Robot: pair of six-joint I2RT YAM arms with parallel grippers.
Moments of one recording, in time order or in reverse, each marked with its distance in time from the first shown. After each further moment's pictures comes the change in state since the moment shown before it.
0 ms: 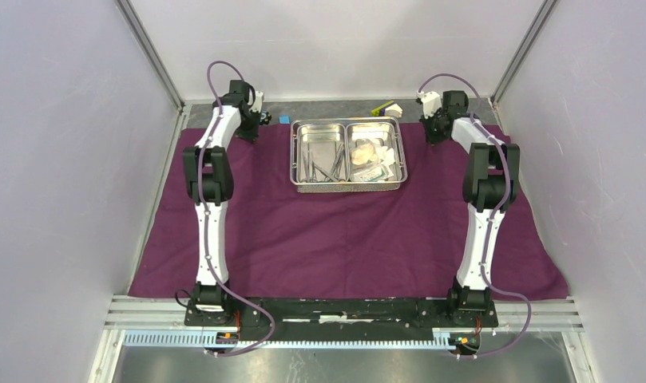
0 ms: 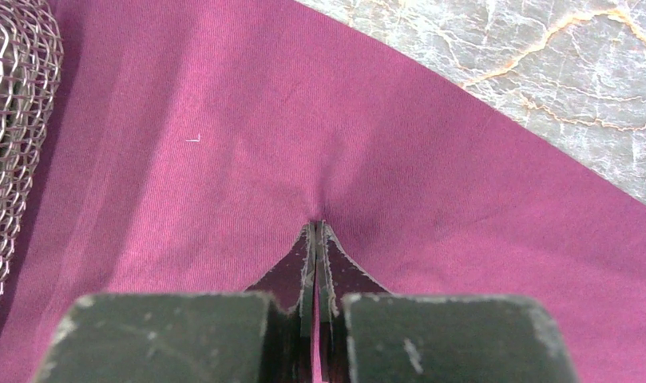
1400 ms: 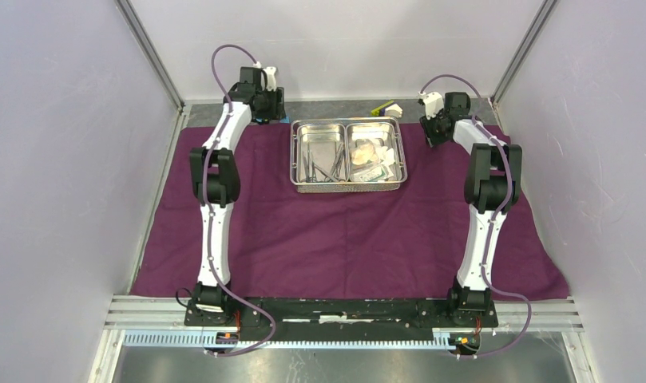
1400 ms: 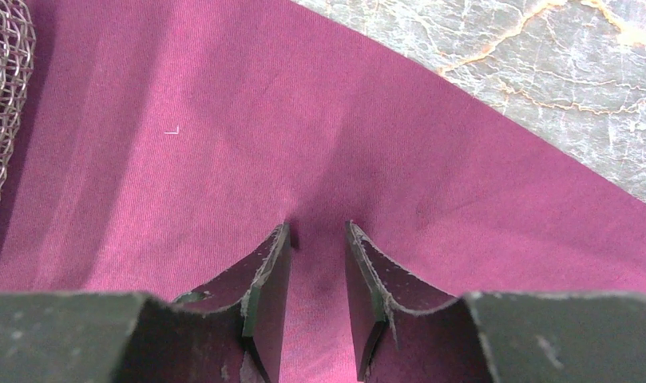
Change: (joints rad) left arm -0.068 -0.023 0.056 0.216 0.192 -0.142; right arm -0.006 -0.027 -0.045 0.037 0.020 -0.008
